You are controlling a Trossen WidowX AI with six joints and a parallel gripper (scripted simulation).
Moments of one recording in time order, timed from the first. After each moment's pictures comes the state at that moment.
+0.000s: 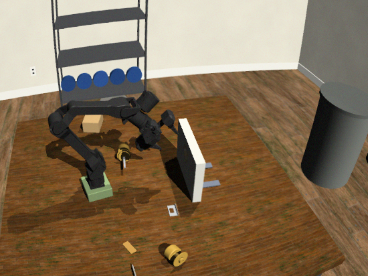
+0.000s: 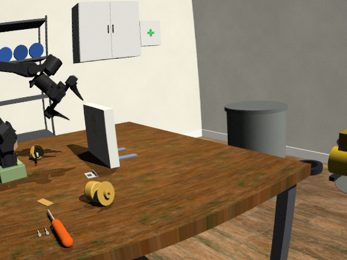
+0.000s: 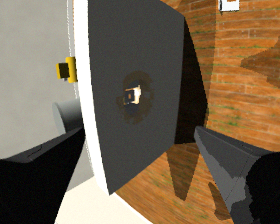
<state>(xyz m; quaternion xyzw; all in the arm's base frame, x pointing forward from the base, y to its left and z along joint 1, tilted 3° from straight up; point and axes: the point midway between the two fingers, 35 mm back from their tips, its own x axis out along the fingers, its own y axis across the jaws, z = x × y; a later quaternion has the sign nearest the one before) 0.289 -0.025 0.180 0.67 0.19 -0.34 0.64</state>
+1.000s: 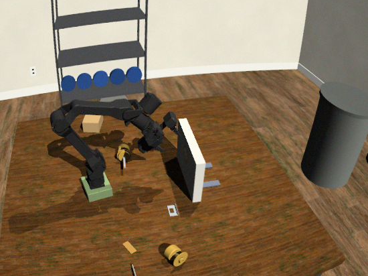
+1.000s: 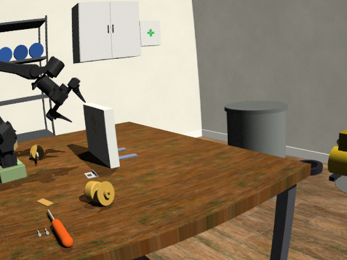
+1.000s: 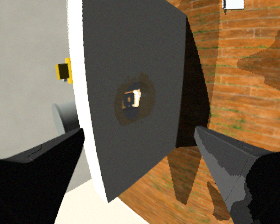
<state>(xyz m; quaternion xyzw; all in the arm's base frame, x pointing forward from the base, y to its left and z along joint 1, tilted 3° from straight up) 0.297 -0.028 0.171 0.67 0.19 -0.34 0.64</state>
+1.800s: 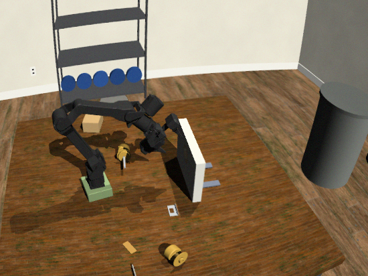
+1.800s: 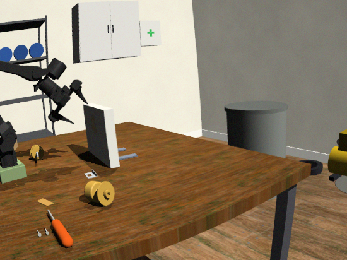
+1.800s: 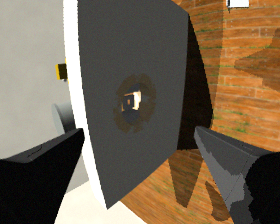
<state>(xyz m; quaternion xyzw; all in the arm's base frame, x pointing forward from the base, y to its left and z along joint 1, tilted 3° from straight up) 0.305 -0.030 0.164 0.67 0.19 -0.34 0.64</state>
